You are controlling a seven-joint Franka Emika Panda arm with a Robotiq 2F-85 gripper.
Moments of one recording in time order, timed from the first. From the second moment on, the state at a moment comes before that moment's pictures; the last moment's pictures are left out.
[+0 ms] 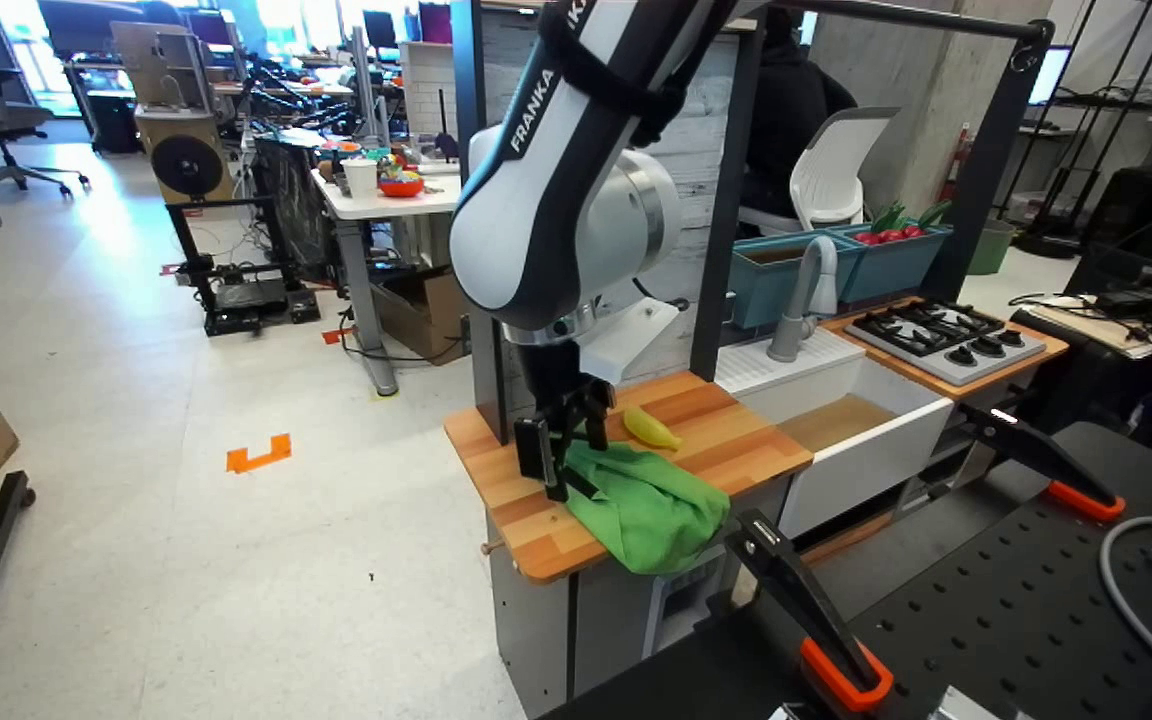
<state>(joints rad) 0.21 1.06 0.04 -1.57 -0.21 2.43 -0.23</state>
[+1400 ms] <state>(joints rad) 0.22 1.16 0.04 -1.43 -0.22 2.34 -0.23</state>
